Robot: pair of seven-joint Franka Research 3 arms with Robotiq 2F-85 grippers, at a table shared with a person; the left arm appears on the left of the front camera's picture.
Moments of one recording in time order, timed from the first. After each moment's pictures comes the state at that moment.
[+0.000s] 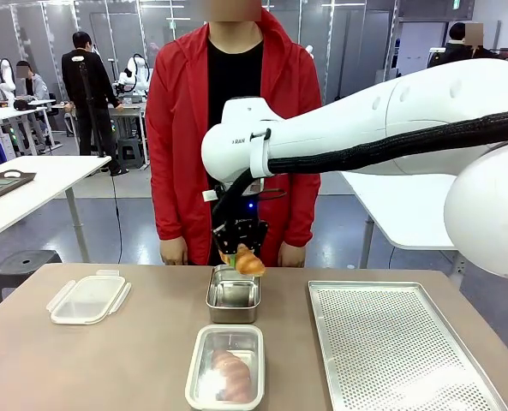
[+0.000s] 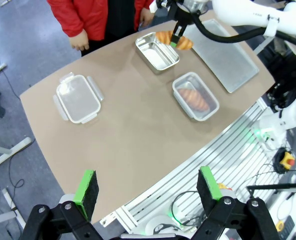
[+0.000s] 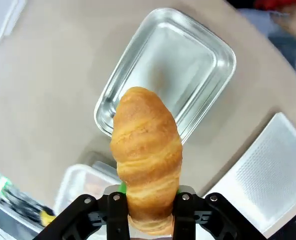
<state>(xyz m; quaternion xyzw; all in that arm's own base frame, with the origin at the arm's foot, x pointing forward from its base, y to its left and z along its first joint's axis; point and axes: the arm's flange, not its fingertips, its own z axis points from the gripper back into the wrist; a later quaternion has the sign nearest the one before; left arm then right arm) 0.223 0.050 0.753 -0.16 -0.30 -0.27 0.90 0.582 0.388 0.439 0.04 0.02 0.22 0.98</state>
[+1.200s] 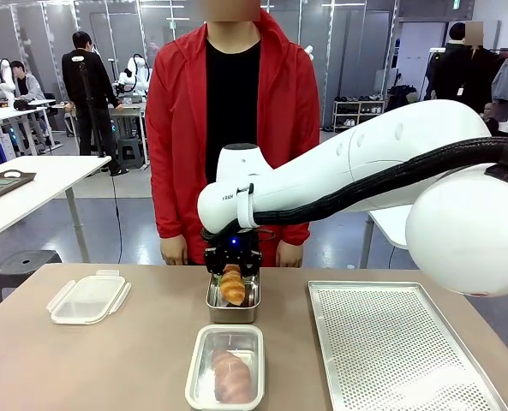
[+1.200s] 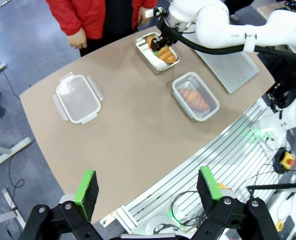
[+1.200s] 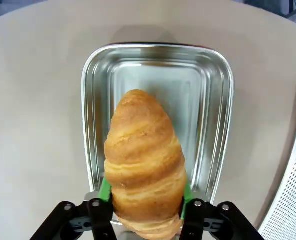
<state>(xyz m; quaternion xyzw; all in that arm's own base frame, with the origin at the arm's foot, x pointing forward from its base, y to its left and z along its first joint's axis) 0.223 0.050 0.753 -0.16 -0.30 -0.27 0.90 0.597 0.404 0.356 0.05 -0.04 -0.02 1.00</state>
